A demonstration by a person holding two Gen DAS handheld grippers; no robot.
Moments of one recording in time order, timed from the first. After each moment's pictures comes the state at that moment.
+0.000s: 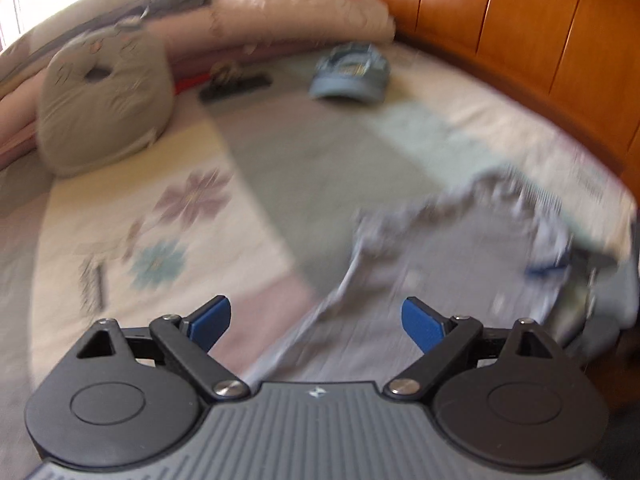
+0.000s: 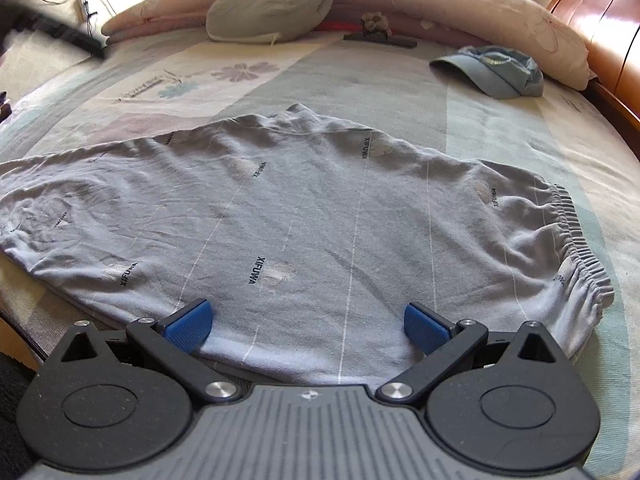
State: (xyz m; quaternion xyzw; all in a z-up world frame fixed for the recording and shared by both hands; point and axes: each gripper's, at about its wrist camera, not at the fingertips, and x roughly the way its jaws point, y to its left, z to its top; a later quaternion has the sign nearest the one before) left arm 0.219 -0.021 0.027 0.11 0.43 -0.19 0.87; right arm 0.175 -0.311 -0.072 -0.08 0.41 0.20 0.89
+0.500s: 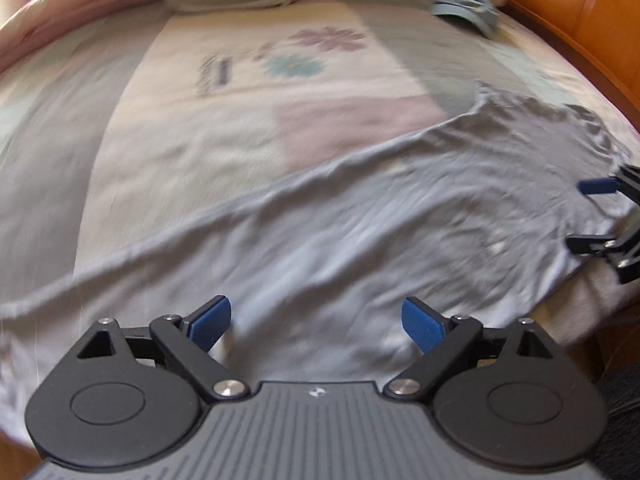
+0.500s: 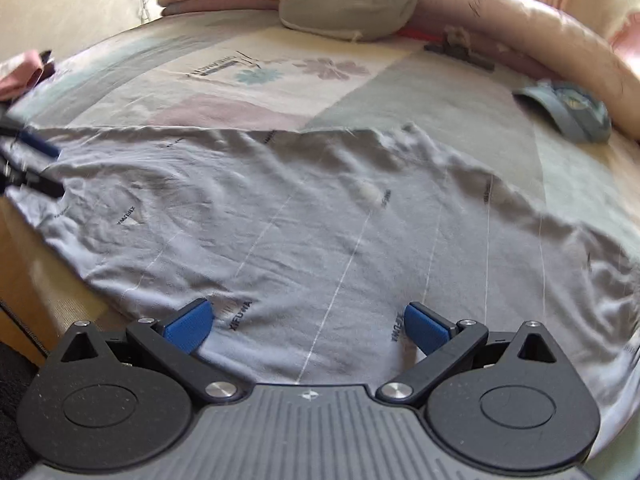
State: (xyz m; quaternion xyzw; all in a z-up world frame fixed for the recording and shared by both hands) left arm 0.131 0.092 -0.060 0.02 0.50 -0.06 0.87; right arm 0.172 -0.238 -0.072 -0.13 0.41 0.27 0.86
